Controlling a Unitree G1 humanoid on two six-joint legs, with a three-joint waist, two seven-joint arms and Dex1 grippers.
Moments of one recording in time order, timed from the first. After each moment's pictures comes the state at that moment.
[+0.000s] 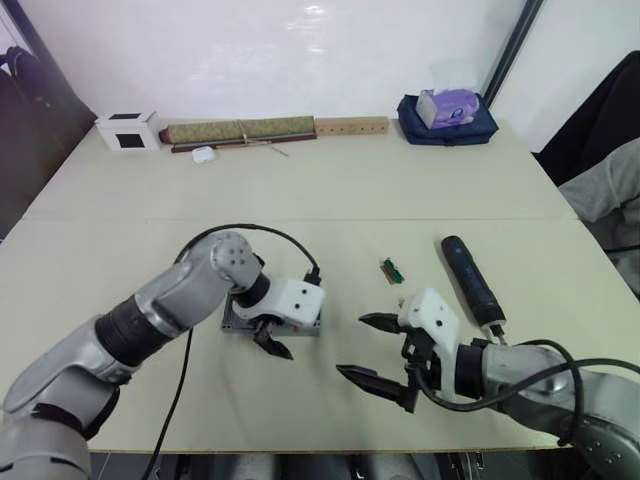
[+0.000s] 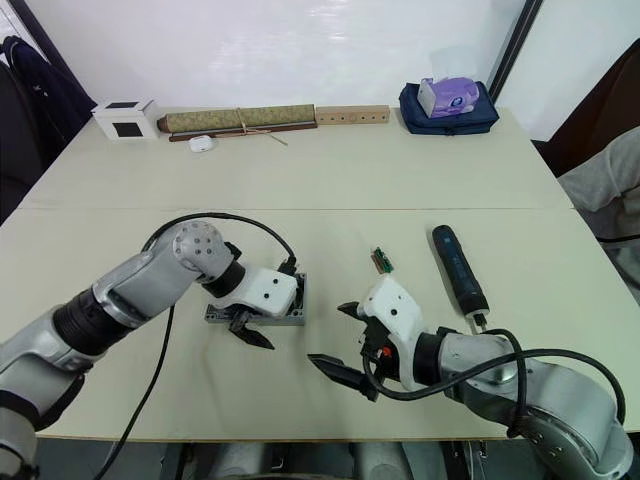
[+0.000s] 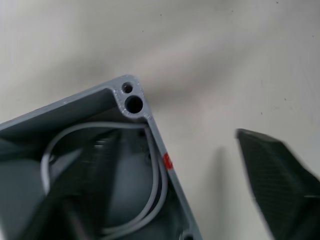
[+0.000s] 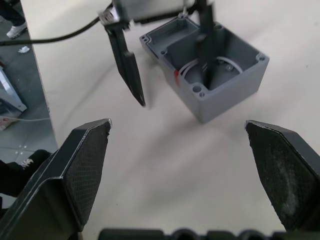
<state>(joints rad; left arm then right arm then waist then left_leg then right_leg) -0.78 0.76 -0.69 -0.24 0.03 0.52 -1.46 -0.07 -0.79 0.03 -0.92 0.99 0.98 0.30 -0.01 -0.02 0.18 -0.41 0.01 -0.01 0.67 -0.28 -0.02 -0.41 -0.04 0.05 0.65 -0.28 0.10</state>
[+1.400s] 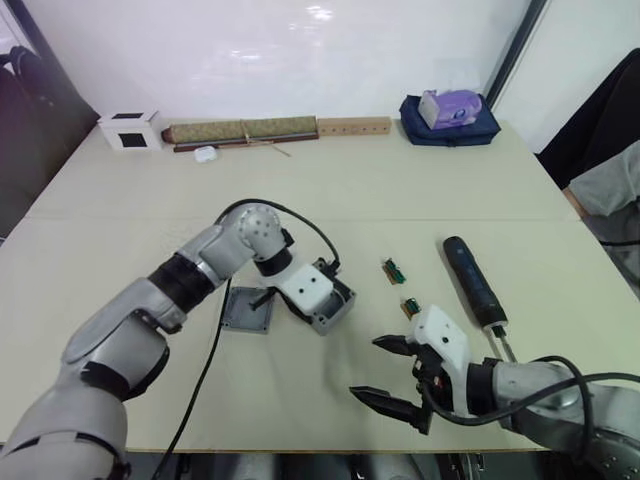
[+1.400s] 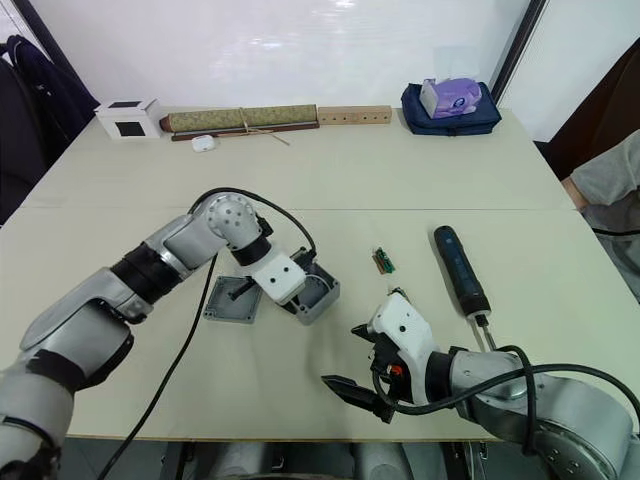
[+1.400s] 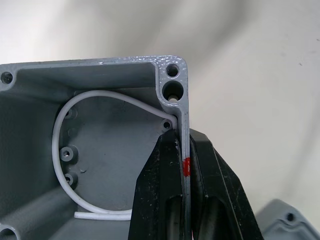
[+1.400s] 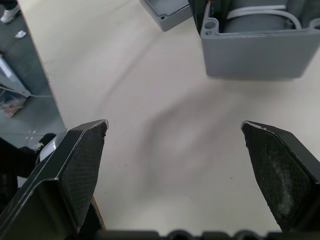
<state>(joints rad) -1.07 0.54 -0.78 0.42 -0.01 -0.23 -1.61 0.07 -0.86 -0.01 -0.94 1.03 1.00 0.30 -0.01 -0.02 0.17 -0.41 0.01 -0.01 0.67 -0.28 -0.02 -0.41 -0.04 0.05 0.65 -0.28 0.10</state>
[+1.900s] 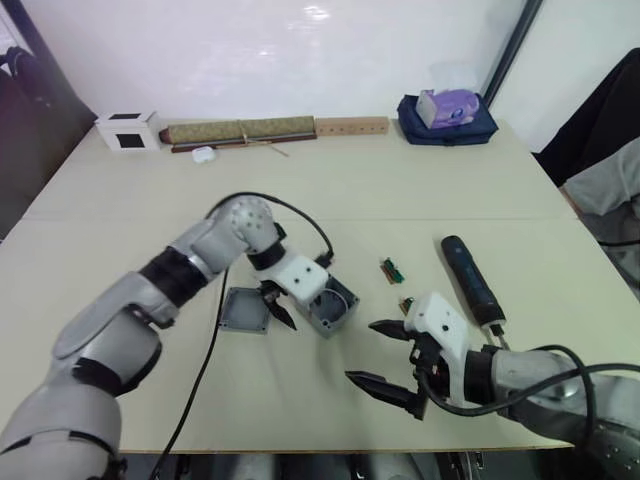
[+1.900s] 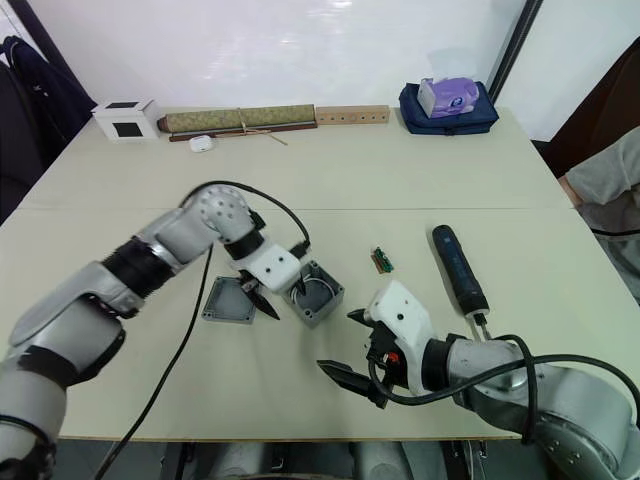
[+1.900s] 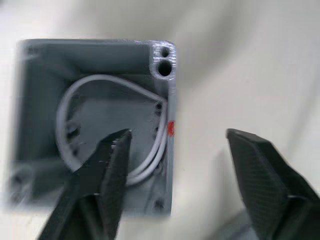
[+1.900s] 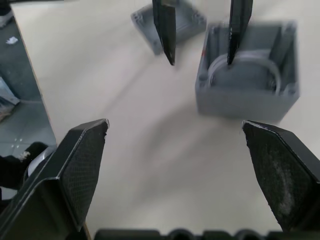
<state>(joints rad) -1.08 0.69 -0.70 0.28 -0.16 0.01 -1.61 -0.08 -0.87 -0.04 -0.93 1.14 1.00 0.26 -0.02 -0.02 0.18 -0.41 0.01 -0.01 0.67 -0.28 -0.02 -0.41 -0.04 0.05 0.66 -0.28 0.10</state>
